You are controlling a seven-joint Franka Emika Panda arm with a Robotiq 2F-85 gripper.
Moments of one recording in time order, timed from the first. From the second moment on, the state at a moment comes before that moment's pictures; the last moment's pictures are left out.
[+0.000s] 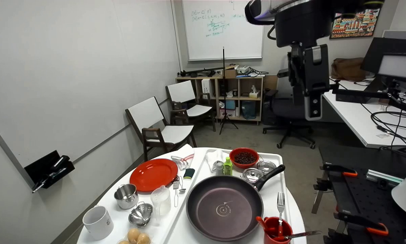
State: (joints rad) arm 0.15 -0.44 0.14 -2.41 0.19 1.84 0.11
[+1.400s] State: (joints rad) arm -0.17 -0.25 -0.02 -2.49 -0.28 2.18 0.18
